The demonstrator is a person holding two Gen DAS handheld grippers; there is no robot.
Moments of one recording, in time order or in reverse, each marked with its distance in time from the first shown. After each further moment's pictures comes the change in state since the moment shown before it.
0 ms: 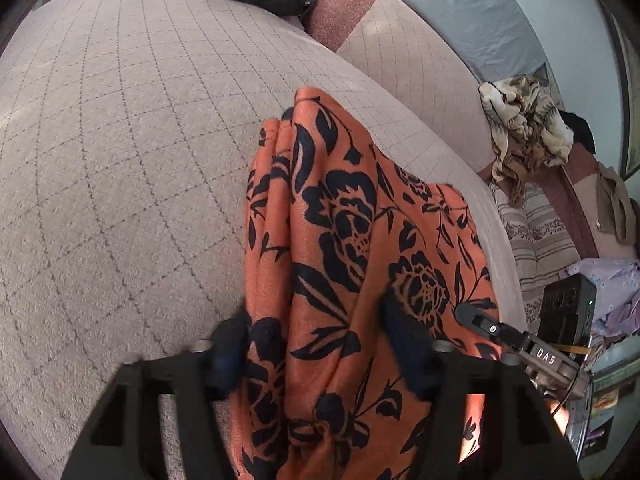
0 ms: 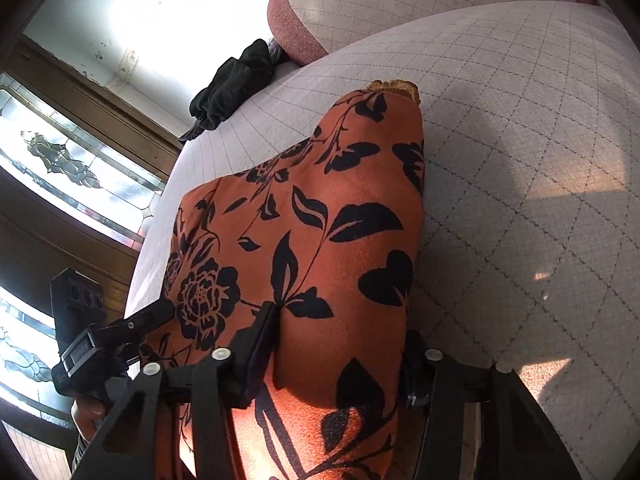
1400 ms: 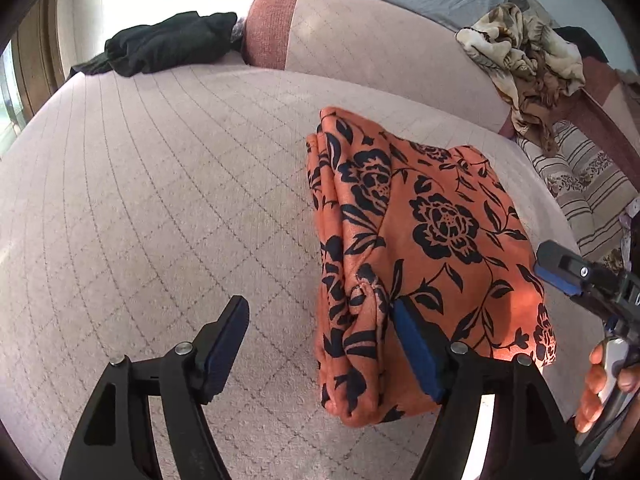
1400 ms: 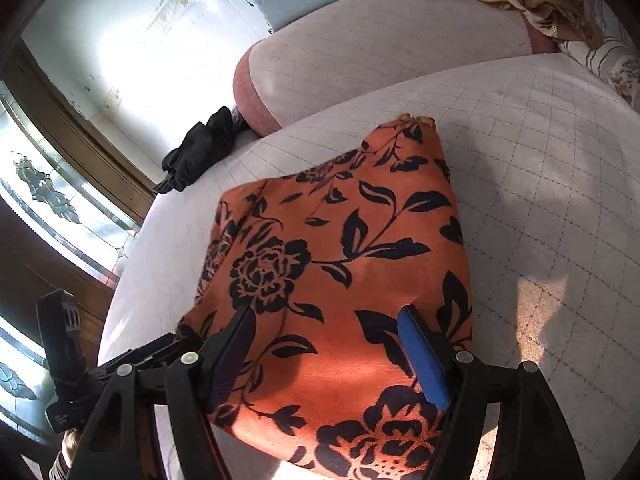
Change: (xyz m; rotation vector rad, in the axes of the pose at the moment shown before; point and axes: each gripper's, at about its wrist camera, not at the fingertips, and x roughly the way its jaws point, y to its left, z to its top) left arm -0.031 -0.036 -0.028 0.266 -0.100 0.317; right arm -0.053 0.016 -0.002 -0.013 -0.175 -0.097
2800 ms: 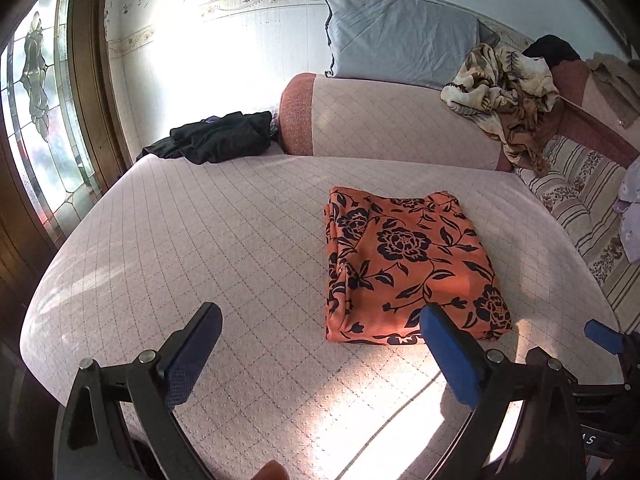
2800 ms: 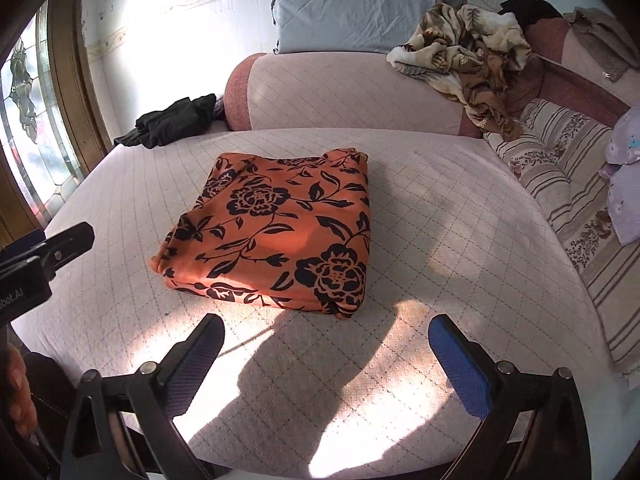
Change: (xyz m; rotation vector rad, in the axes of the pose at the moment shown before) left arm -0.145 -0.052 -0.064 0.058 -0.261 0.201; right arm -0.122 0.071 -0.114 -0.246 -0.106 -0.443
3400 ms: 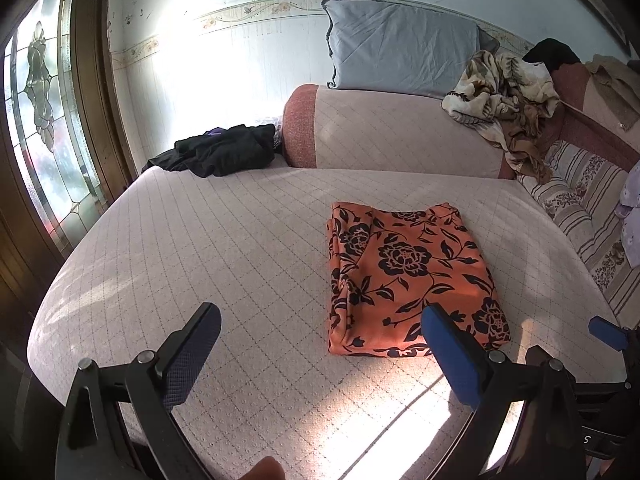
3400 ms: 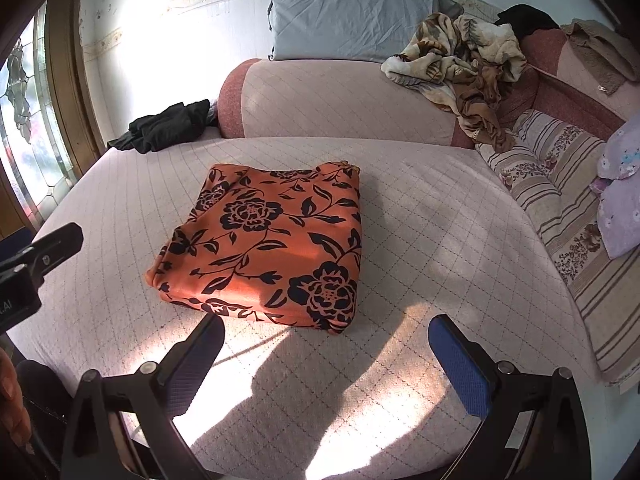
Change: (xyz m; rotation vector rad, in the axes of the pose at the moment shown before) left arm -0.006 -0.001 0.011 0.004 -0.030 0.021; right arm -0.004 0.003 0.014 -0.019 -0.013 -0.039
